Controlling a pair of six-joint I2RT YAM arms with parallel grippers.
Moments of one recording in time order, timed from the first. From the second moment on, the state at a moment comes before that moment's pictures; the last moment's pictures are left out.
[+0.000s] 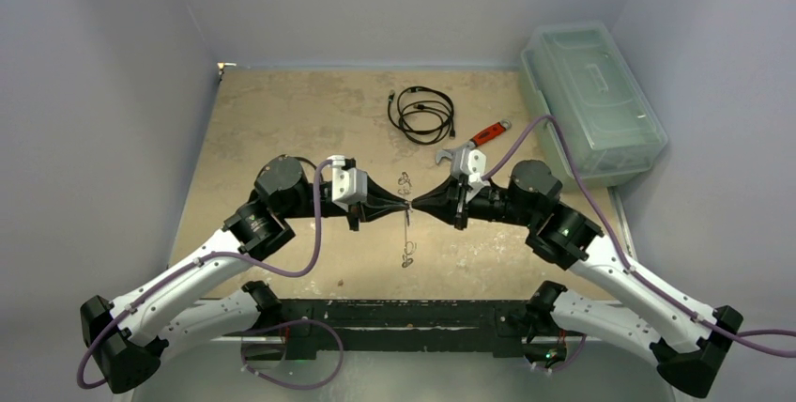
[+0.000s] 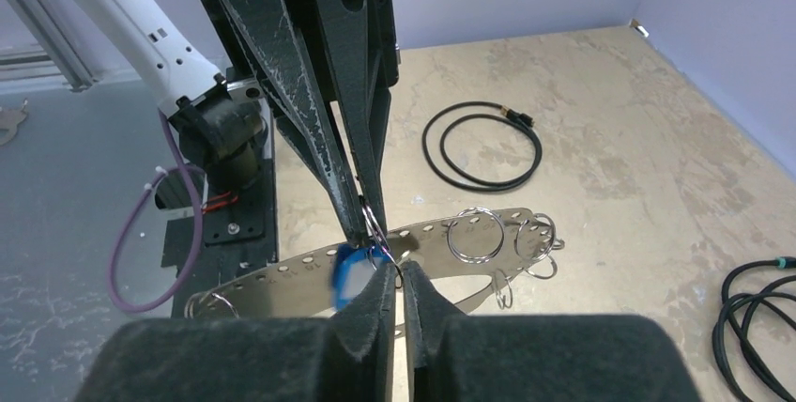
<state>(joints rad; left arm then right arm) -0.79 0.89 0.81 0.12 0.71 0.08 0.82 0.83 0.85 -0.11 -0.50 -0.07</state>
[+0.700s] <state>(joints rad) -0.79 0.89 0.81 0.11 0.70 0.09 0.82 0.80 0.87 -0.18 -0.48 -0.09</state>
